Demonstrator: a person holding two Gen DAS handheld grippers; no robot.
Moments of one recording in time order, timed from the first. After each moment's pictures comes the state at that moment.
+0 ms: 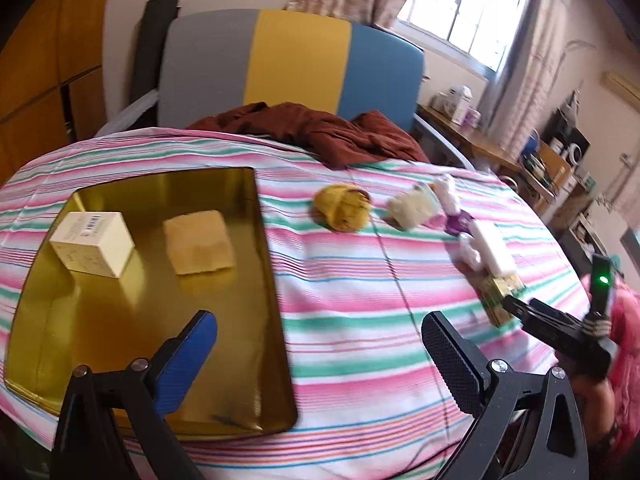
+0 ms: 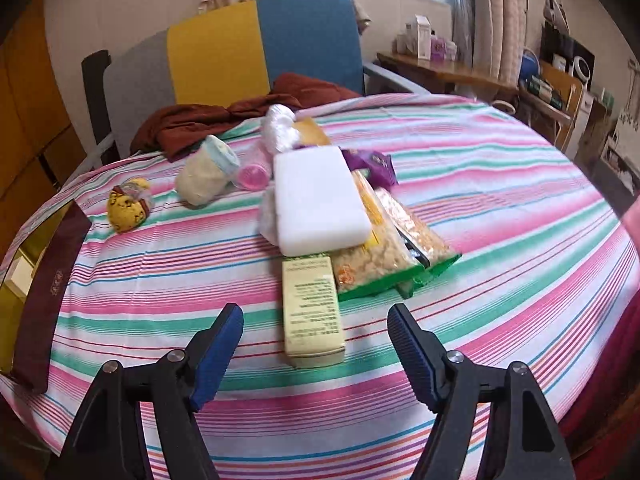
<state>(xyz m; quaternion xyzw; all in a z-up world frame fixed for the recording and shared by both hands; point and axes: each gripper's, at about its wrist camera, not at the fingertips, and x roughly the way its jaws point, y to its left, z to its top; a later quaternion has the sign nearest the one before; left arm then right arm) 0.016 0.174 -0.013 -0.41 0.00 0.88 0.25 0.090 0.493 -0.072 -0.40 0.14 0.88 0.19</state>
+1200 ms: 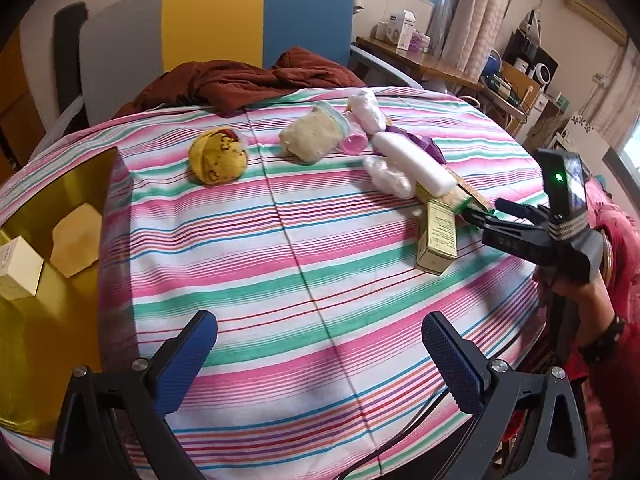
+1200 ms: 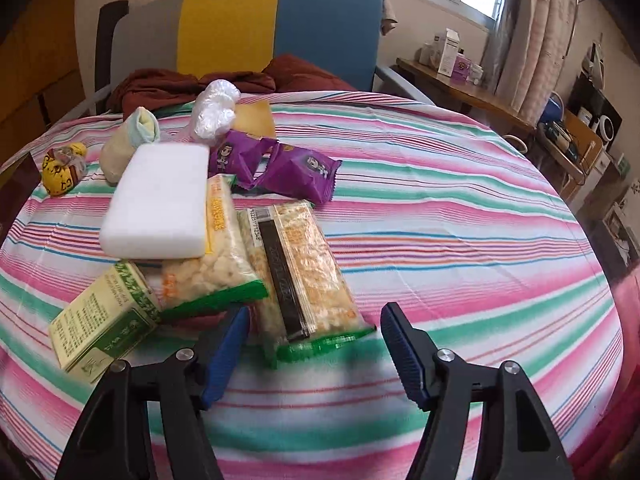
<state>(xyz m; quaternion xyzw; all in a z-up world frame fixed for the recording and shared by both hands) 0.042 0.293 -0.045 -0.46 0.10 0.82 0.32 0.064 0.566 -0.095 -0.44 0.02 0.88 0.17</state>
